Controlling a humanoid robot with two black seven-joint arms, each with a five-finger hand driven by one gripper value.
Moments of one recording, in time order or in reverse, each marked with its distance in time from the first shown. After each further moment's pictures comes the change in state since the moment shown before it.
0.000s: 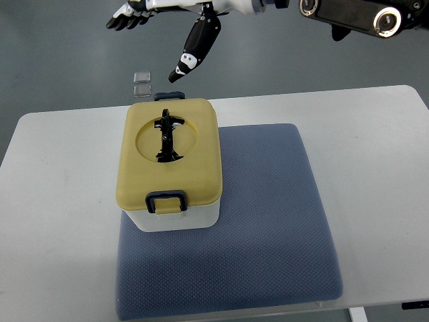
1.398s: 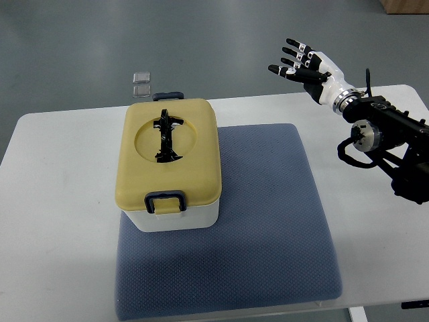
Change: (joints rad) left arm 0.000 0.000 0.000 0.000 0.000 0.000 0.000; right arm -1.016 -0.137 1.042 -0.056 0.459 -0.300 -0.393
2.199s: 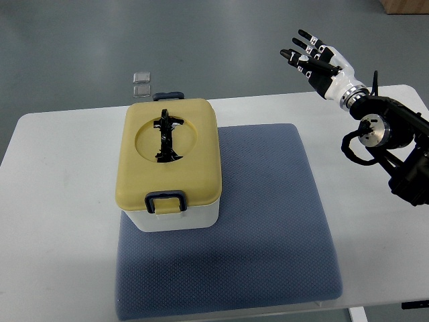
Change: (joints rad) left arm 0.000 0.000 -0.001 0.000 0.000 0.000 0.000; right arm -0.075 0.035 0.230 0.015 -0.006 0.044 -0.064
